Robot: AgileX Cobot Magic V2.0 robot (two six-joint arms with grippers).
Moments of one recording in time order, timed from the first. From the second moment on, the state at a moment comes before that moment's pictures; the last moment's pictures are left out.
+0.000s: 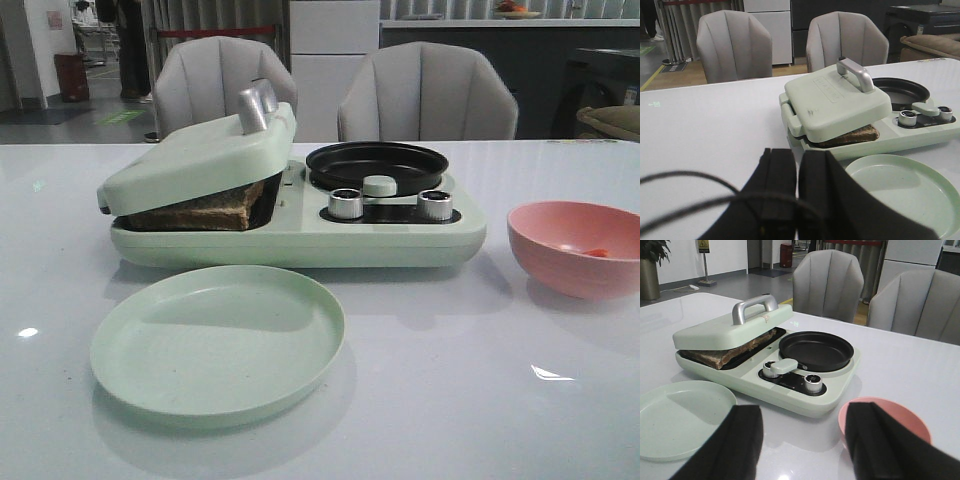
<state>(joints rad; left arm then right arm) -0.29 -0.01 -0.31 0.05 0.50 -0.04 0.42 0.23 -0.20 -0.04 0.09 0.02</state>
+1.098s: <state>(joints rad) -0.29 -0.01 -0.31 0.05 0.49 -0.04 0.42 0.52 -0.40 -0.03 0.26 0.02</state>
